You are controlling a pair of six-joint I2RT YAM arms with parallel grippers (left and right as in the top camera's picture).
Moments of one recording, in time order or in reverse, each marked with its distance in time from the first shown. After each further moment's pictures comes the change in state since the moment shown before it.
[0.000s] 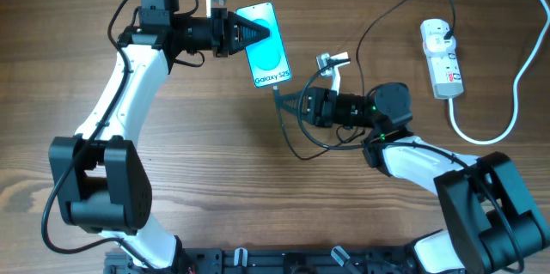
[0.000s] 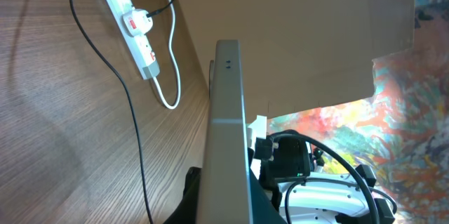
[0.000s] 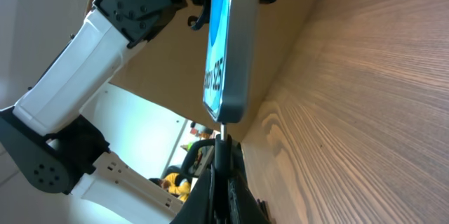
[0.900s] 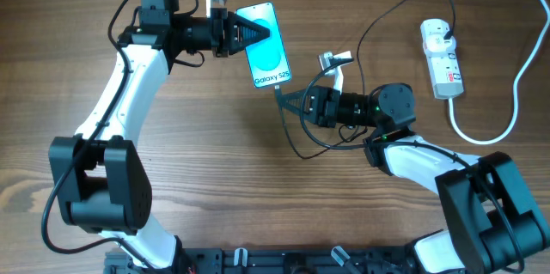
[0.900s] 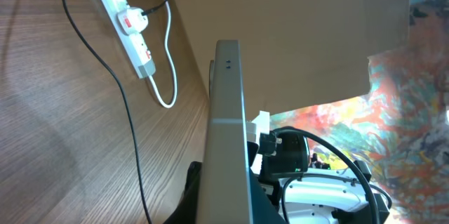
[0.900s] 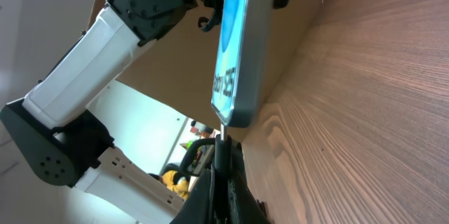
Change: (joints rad) left arm 0.000 0.000 0.000 0.002 0.015 0.000; right arm -0.015 0.000 0.000 0.041 -0.022 0.003
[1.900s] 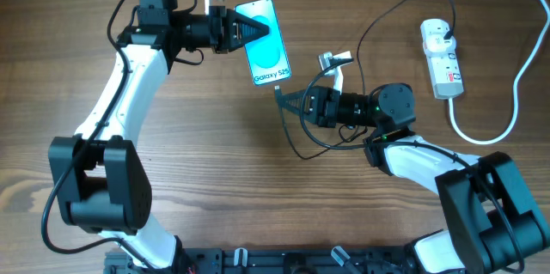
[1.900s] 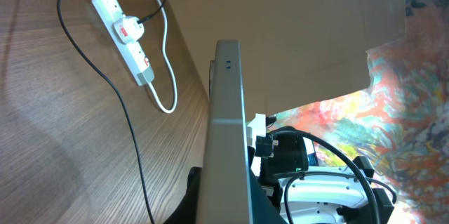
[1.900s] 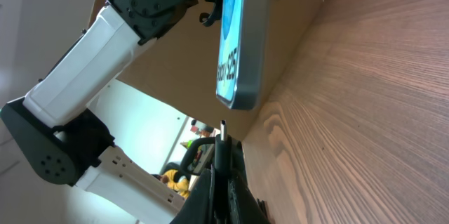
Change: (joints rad) left arm 0.002 0.000 0.000 0.056 0.013 0.000; right arm 0.000 0.000 0.000 0.000 -0.004 0.000
